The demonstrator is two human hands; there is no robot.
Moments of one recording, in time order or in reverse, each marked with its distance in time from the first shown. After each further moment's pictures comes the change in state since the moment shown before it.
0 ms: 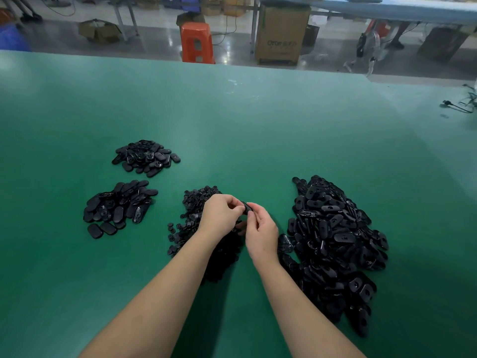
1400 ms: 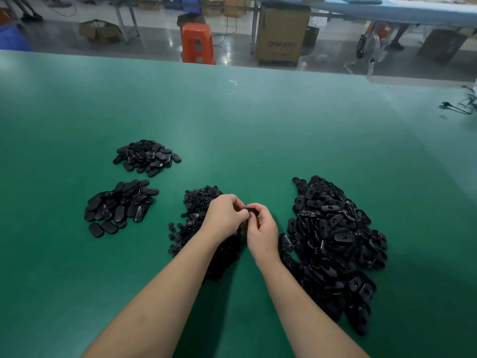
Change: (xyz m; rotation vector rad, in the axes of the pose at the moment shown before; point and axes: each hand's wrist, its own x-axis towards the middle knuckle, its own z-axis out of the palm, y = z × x) left_hand -0.005 0.005 -0.001 0.057 -0.081 0.052; right_hand 0.000 0.000 -0.002 0.056 -0.014 -0.008
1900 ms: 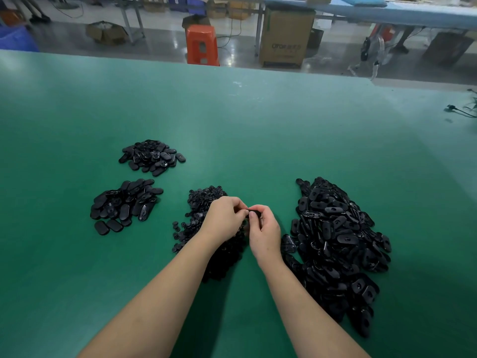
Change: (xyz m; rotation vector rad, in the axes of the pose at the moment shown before) left_hand -0.006 -0.005 -0.008 0.069 0.011 0.076; right_hand 0.000 -0.001 -0.001 -0.047 -0.018 -0.027
